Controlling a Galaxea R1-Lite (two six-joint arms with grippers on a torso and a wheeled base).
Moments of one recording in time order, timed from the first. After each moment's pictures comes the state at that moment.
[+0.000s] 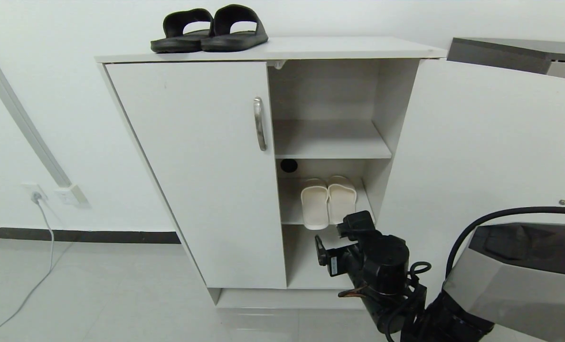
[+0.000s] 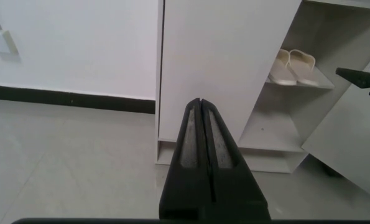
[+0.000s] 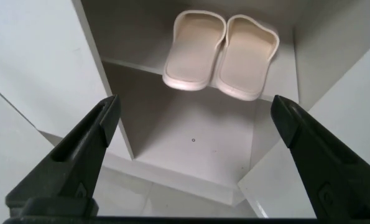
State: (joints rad) left arm 0.00 0.00 0.00 0.00 0.04 -0.11; right arm 0.82 2.22 -0.75 -1.38 -0.57 0.02
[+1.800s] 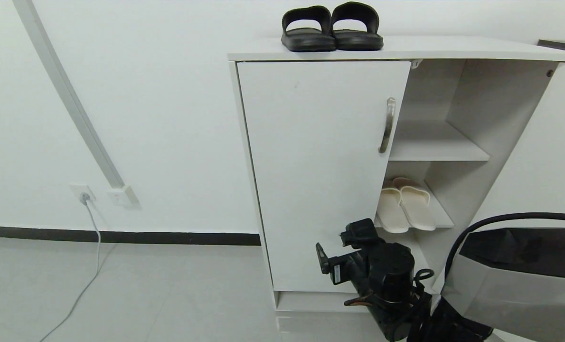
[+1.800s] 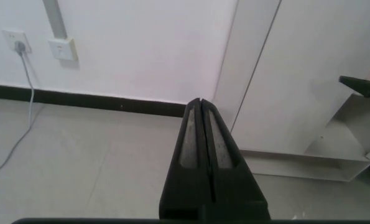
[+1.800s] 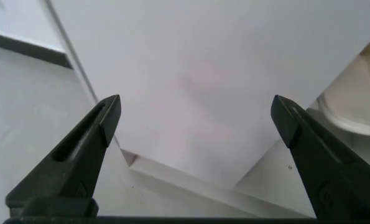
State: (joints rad) left arm 0.00 0.00 0.00 0.00 0.04 -0.10; right arm 0.80 2.25 -0.69 -1.46 -0.50 0.02
